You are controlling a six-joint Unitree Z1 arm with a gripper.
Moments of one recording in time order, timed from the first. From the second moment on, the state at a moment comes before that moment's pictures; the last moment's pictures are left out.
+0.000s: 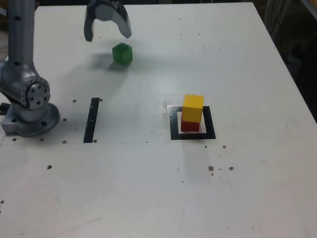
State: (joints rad) arm 0.88 1.95 -1.39 1.24 0.30 0.75
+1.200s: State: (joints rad) arm 0.78 2.03 -1.34 1.06 0.24 0.83
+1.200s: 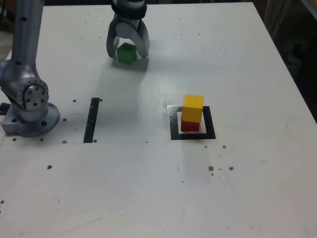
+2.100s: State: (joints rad) arm 0.77 2.03 -1.35 1.07 0.19 0.80
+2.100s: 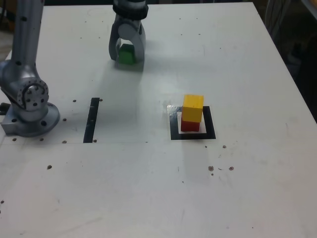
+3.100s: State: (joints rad) arm 0.18 1.83 -1.80 1.56 0.13 0.39
